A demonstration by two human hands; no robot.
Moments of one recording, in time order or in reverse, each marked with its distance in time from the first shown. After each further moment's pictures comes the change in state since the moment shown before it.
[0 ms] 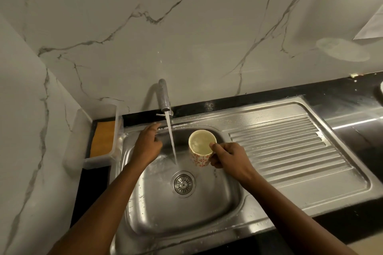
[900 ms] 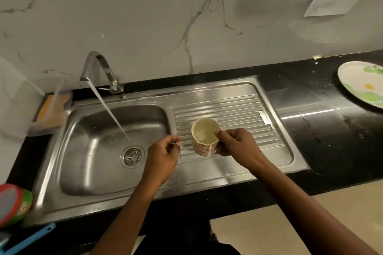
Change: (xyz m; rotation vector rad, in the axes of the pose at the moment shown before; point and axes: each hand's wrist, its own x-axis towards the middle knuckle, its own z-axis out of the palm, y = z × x) left_hand -0.184 0.227 0.186 -0.368 0.033 -0.033; right_hand -0.058 0.097 -0.249 0.031 -0.088 0.014
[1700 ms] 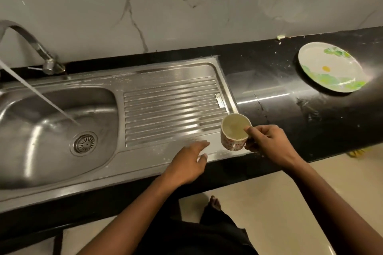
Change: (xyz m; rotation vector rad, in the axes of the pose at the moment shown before) left_hand -0.042 0.052 0.214 0.261 -0.548 0.102; right_hand -0.038 0.101 -0.212 -0.174 0.086 0.101
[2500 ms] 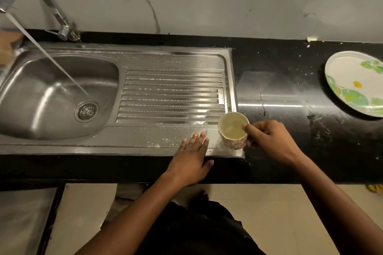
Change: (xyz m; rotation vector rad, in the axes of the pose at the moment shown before) left_hand 0.026 0.023 0.084 0.470 -0.051 -0.106; right_hand 0.056 0.025 -0.056 -0.231 -0.241 -0.143
